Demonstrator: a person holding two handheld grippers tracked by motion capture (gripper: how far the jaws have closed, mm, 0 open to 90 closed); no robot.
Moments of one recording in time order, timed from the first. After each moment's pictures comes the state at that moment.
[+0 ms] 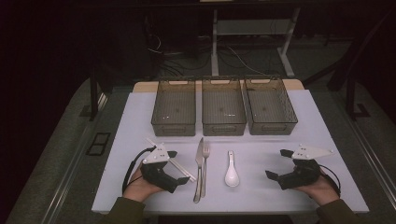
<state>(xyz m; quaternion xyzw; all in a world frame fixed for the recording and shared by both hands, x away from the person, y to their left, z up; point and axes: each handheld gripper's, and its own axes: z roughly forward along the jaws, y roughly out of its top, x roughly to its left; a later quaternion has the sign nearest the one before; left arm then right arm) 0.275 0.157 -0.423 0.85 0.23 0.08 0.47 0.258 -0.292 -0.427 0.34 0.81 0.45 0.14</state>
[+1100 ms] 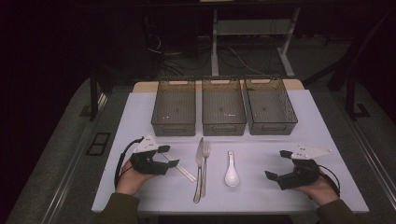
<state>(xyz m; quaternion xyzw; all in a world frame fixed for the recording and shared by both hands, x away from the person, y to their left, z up) 0.300 0.188 -0.418 0.84 0.28 0.11 0.45 0.259 -0.292 -0.429 0.35 0.81 0.44 0.13</state>
